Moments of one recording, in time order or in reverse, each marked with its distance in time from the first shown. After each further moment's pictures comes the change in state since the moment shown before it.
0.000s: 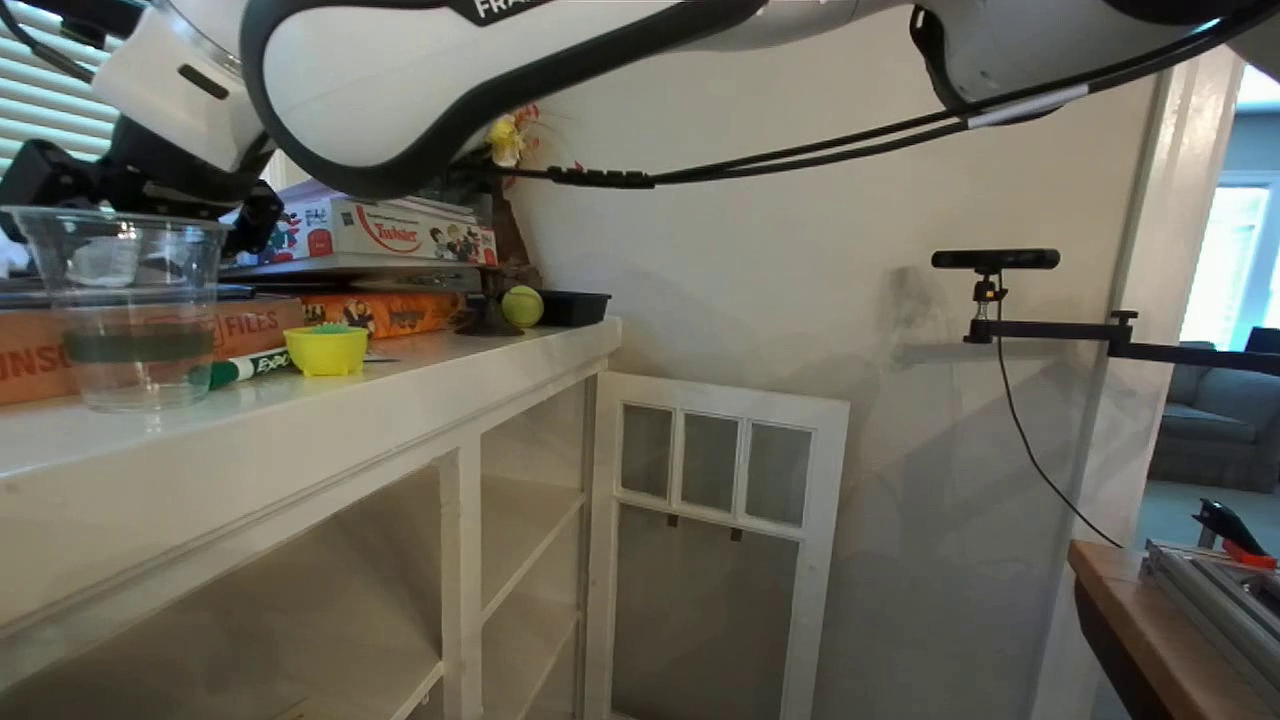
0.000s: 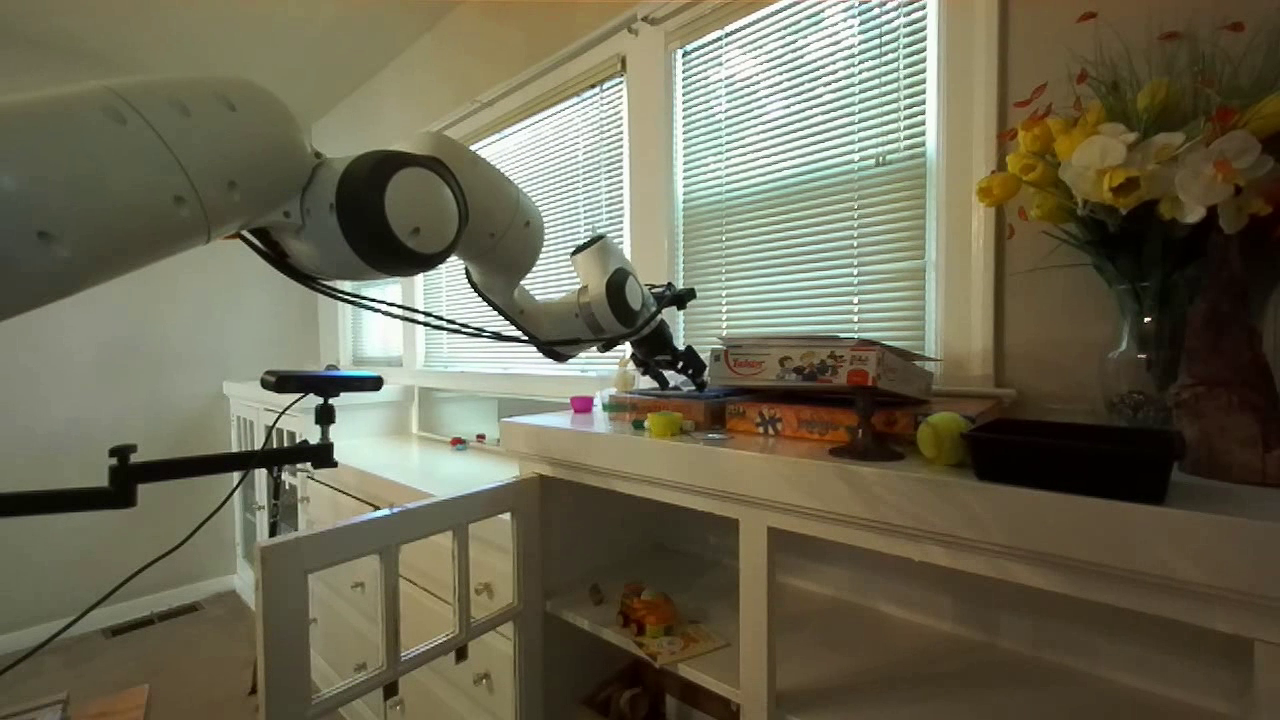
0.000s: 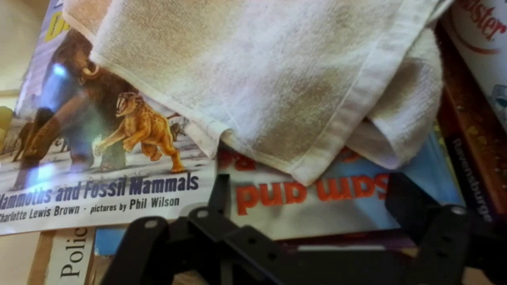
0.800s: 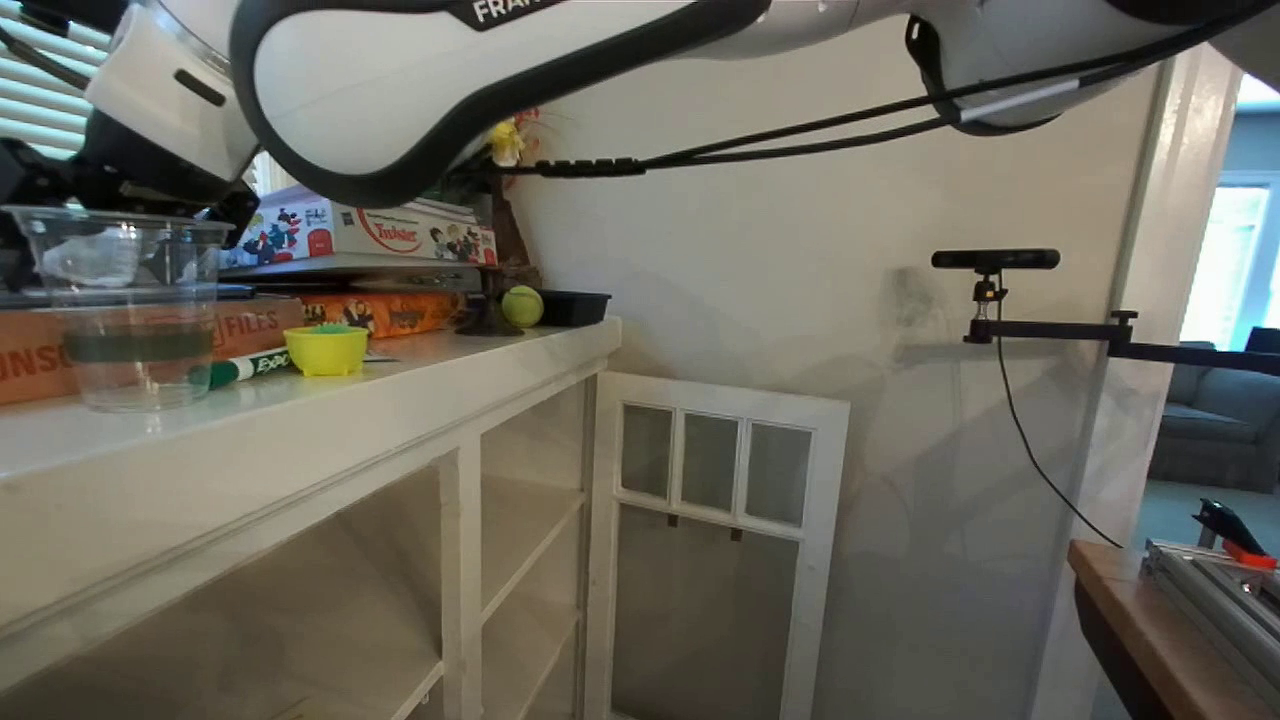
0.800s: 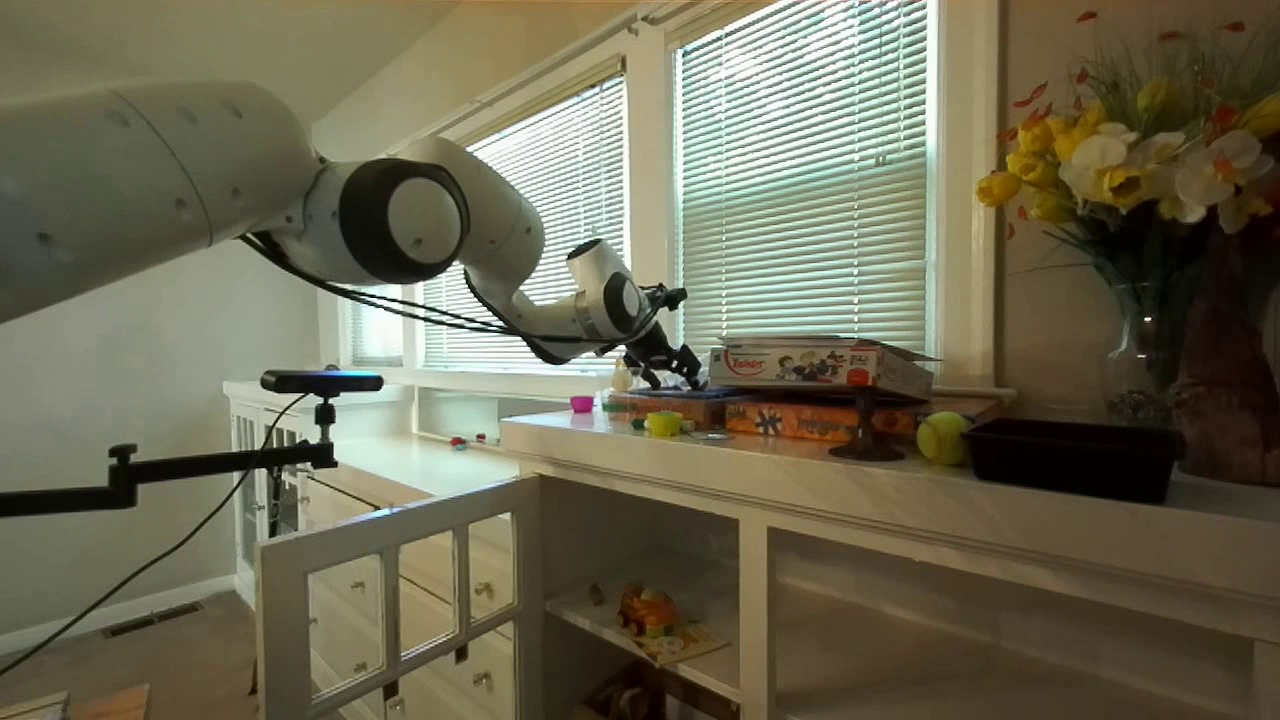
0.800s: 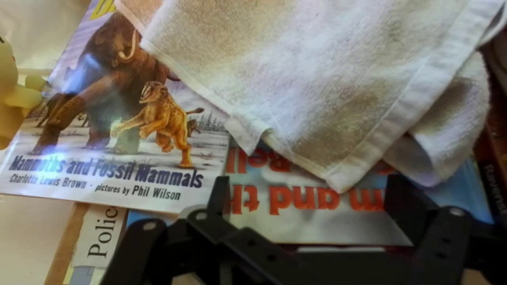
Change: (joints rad) arm -0.015 0.013 0.049 0.002 -0.032 0.046 -0.098
